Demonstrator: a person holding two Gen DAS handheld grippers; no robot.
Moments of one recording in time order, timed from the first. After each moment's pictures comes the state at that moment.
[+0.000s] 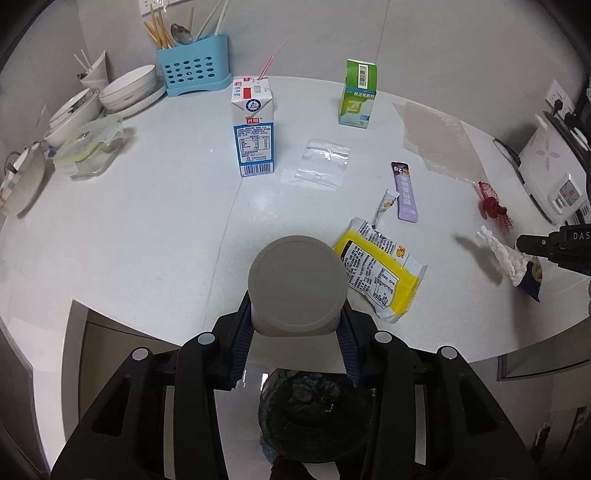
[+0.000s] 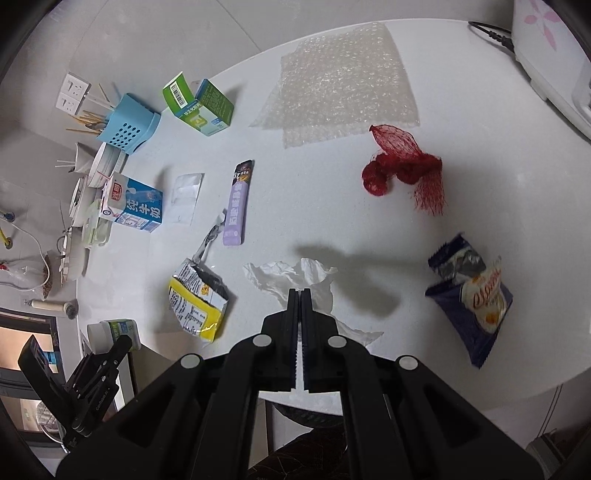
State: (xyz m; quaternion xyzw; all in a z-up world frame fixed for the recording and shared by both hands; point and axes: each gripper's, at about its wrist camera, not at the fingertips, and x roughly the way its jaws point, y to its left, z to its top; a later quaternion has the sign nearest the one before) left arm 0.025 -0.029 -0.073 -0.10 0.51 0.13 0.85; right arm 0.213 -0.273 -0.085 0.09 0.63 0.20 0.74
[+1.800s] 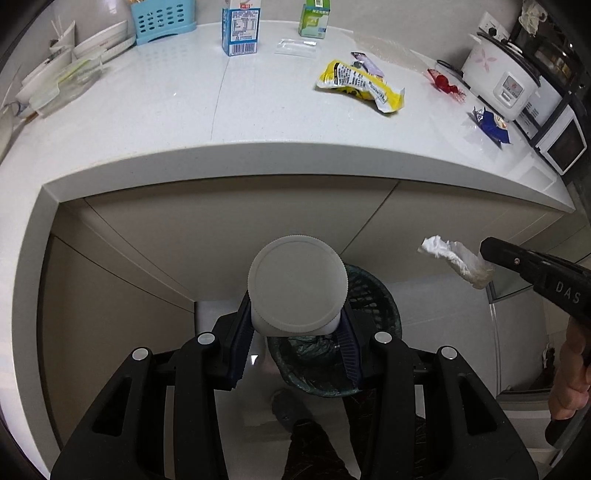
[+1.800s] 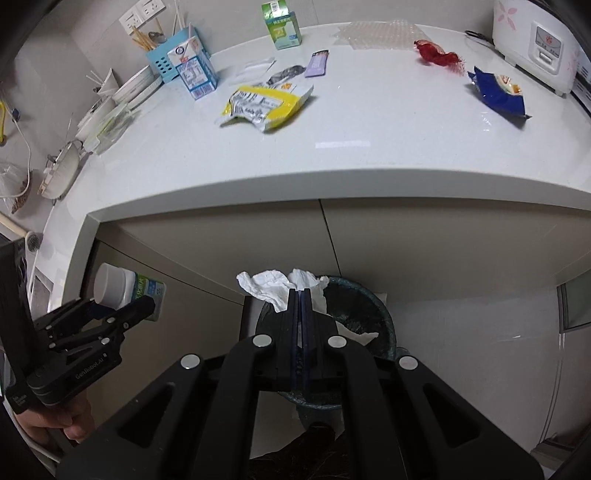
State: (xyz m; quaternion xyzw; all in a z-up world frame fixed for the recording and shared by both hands) left arm -0.133 -0.020 -0.172 -0.08 0.54 0.01 0.84; right arm -0.047 -0.197 -0.156 0.02 0.55 0.19 0.82
